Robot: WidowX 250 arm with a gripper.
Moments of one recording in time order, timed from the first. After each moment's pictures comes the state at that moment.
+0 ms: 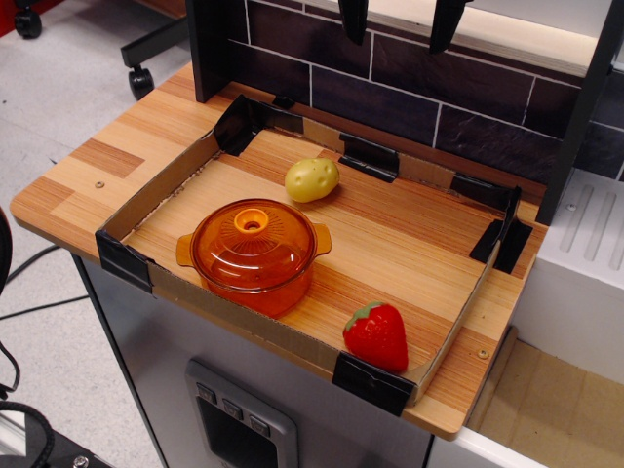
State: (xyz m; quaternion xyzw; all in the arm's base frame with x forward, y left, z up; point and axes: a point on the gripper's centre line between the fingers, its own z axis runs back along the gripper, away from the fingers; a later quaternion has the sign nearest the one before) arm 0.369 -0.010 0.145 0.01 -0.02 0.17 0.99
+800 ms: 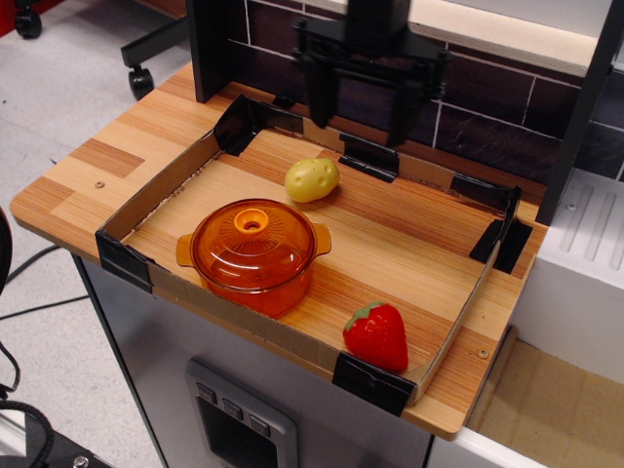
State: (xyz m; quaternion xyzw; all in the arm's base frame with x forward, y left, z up) arm 0.324 -0.005 0.102 0.01 -0.01 0.05 1.00
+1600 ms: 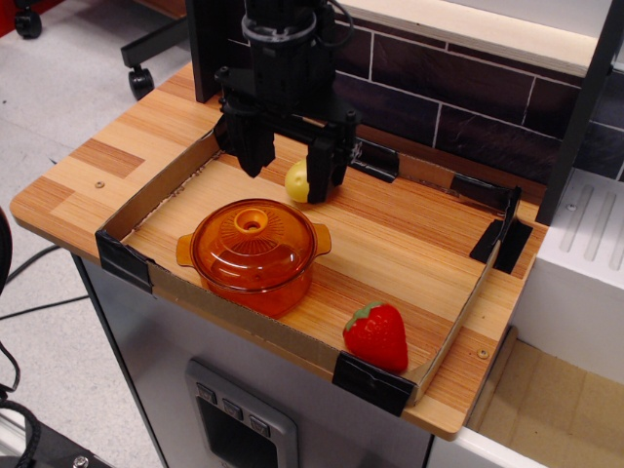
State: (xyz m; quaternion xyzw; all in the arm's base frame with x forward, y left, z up) arm 0.275 0.018 0.079 -0.01 -0.01 -0.03 1.00
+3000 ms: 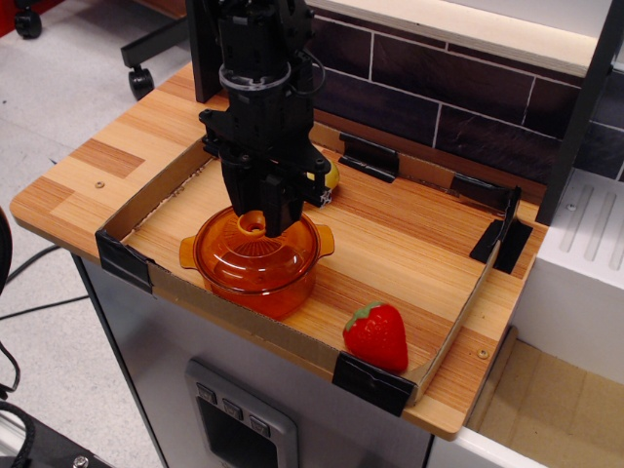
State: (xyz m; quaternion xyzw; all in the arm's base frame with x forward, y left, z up) arm 0.257 0.026 0.054 -0.01 0.02 -0.07 1.00
